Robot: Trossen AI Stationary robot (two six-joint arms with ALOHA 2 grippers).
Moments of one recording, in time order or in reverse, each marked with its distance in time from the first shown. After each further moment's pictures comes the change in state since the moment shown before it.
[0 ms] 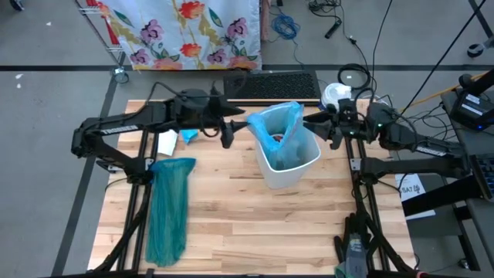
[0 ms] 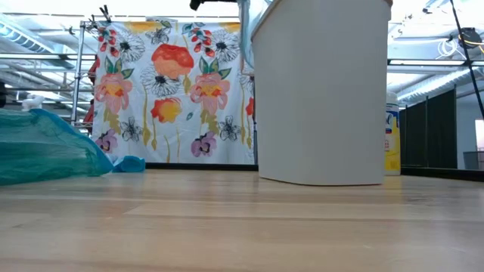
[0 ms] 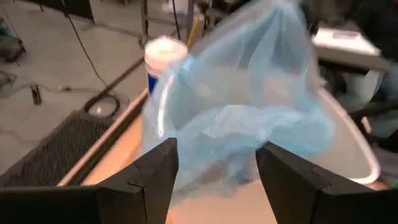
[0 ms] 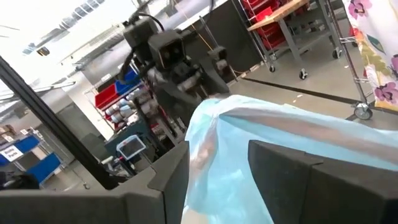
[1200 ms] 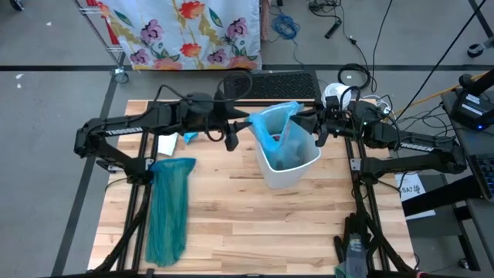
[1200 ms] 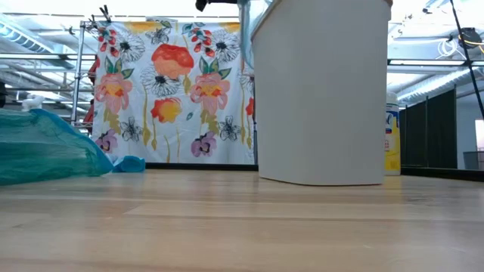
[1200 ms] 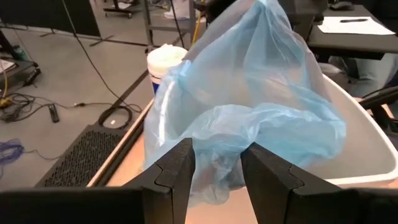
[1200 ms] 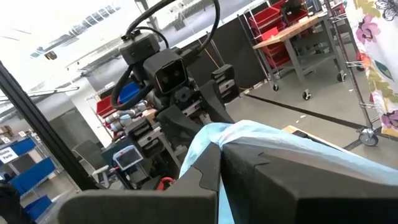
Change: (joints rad) left arm -0.012 0.034 0.001 0.033 -0.039 0.105; right arm -0.004 0.154 0.000 0.228 0.005 -0.054
